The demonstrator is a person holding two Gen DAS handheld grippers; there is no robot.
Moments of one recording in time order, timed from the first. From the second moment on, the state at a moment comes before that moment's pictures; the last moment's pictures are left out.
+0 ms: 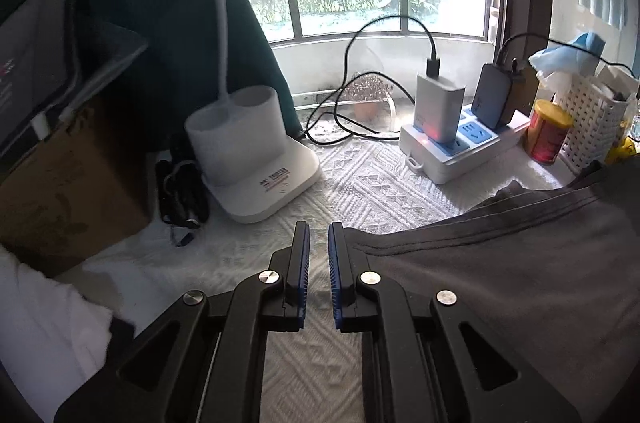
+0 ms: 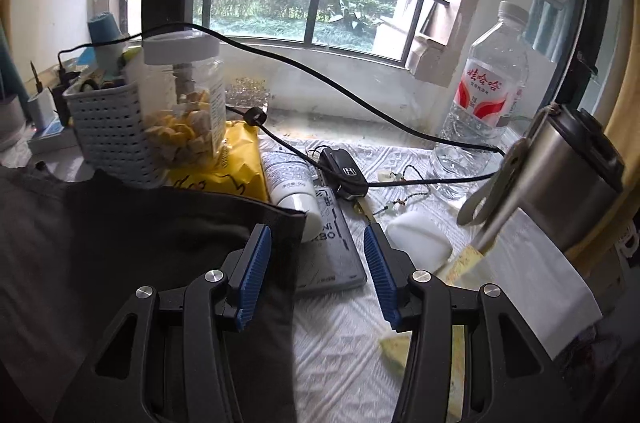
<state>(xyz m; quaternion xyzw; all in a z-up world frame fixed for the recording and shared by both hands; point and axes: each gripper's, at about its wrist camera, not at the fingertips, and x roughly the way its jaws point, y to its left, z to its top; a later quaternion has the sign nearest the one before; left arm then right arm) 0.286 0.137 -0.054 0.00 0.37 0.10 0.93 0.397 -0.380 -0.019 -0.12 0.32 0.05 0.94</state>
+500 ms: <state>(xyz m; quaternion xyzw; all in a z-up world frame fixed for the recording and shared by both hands) 0.217 0.126 -0.026 -0.02 0.35 0.09 0.93 0.323 -0.390 0.011 -0.10 0.30 0.06 0.95</state>
